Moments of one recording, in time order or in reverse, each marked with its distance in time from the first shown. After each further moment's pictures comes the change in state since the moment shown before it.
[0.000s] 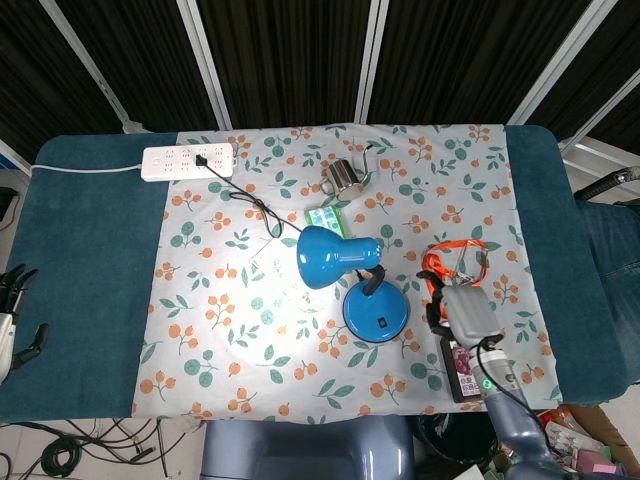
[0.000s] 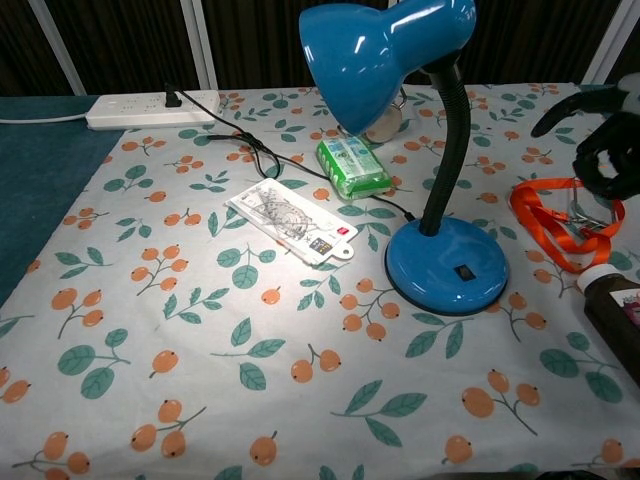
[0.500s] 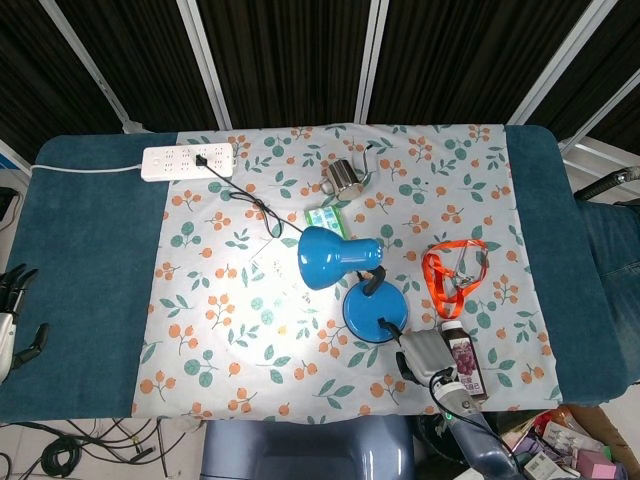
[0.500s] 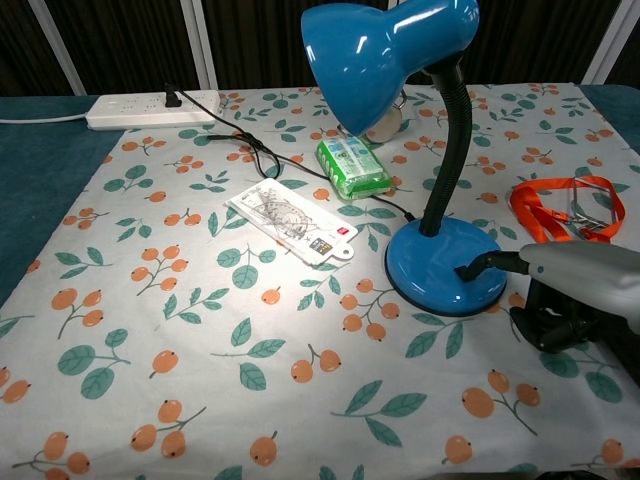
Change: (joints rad) left arm -0.001 0.001 -0.001 0.001 -0.002 -0.003 -0.005; right arm 0.035 -0.238 -0.168 0.128 0.049 -0.096 -0.204
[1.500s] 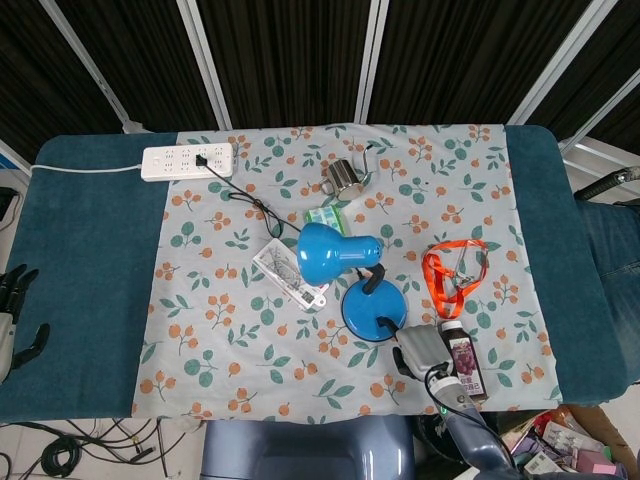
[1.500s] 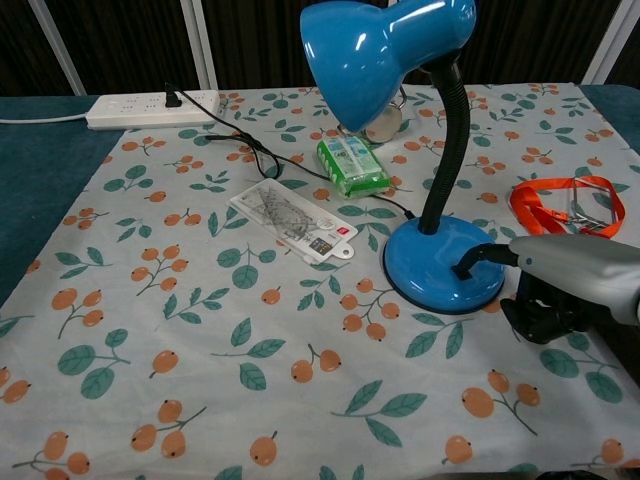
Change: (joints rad) left arm 0.000 0.001 0.000 -0.004 -0.003 -0.004 -0.004; right arm 0.010 -0.026 0.018 0.021 0.027 -0.013 -0.026
